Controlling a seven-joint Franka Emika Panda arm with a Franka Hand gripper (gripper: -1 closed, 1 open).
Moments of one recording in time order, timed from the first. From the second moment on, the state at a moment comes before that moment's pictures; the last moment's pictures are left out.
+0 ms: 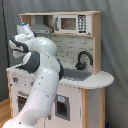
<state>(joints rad) -0.03 0.65 1.17 -1.26 -0.78 1.95 0.64</state>
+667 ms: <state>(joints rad) 0.07 0.68 1.17 -1.13 -0.81 1.81 0.63</state>
